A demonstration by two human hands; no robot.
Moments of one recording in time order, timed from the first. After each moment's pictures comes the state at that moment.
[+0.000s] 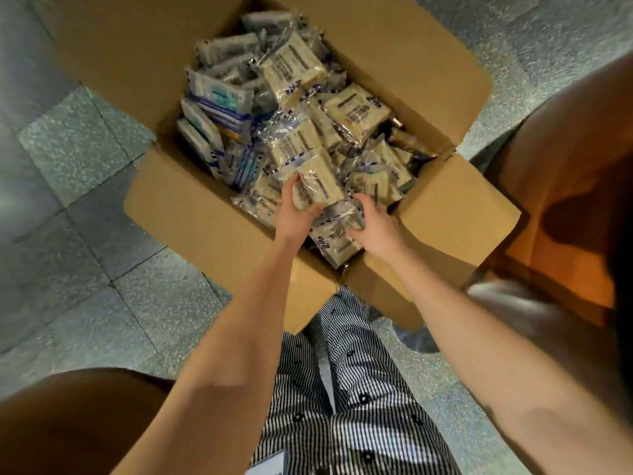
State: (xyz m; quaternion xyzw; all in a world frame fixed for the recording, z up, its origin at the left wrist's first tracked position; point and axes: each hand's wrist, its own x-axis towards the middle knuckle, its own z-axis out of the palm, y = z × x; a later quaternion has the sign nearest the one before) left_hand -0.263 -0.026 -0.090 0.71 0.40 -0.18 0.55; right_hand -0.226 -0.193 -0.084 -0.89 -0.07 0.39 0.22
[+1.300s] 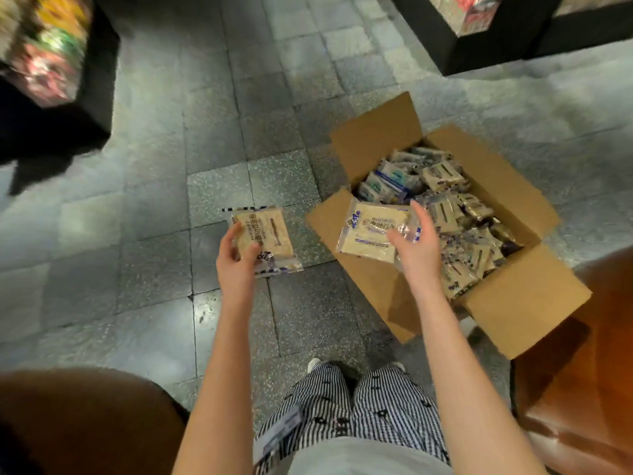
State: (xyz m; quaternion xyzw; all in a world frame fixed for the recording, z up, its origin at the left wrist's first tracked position) left_hand -0.612 0.221 0.157 0.58 0.45 0.26 0.63; right_hand -0.455 0.013 0.184 -0.80 -0.02 0.15 0.59
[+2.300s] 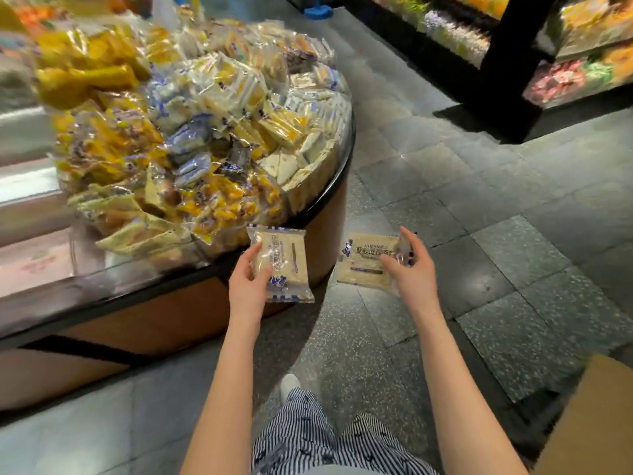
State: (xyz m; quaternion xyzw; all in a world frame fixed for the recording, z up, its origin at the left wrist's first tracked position) left_hand -1.031 -0.029 0.214 0.22 0.72 0.58 0.31; right_hand -0.813 0.090 0.214 -0.54 -0.55 0.53 0.36
